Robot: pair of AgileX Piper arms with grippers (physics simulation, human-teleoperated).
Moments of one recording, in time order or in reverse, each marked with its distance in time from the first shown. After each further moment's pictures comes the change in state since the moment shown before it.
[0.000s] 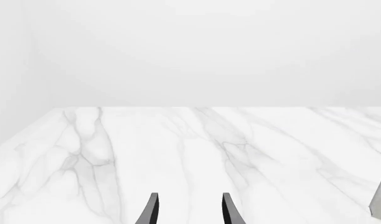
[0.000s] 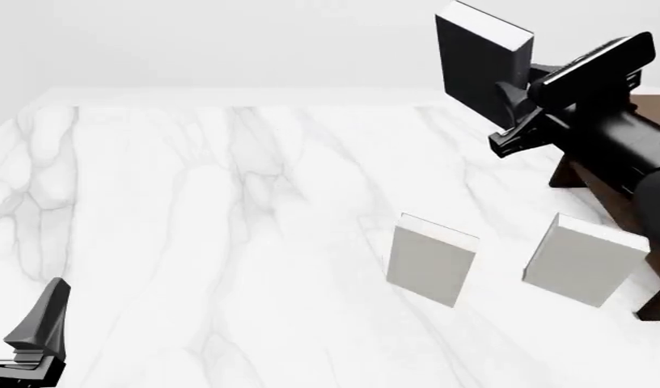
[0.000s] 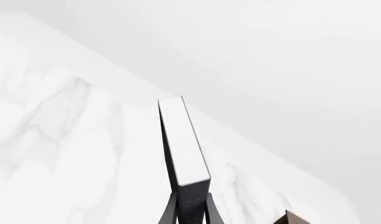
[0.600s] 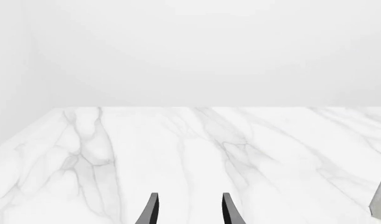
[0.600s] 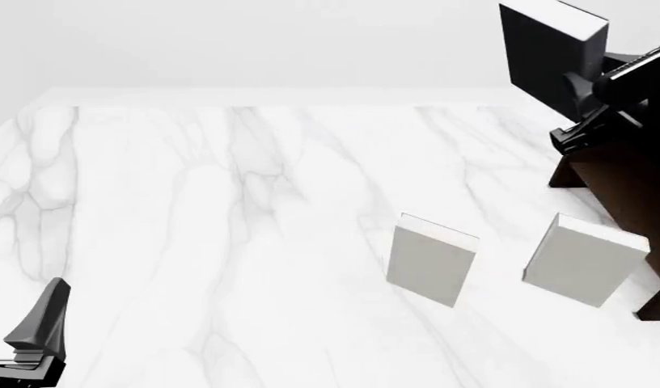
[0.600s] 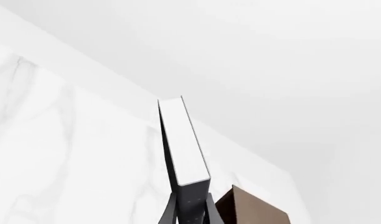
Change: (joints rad) left arm 0.000 0.000 0.000 0.000 0.000; right arm -0.155 -0.123 0.017 0.080 -0.096
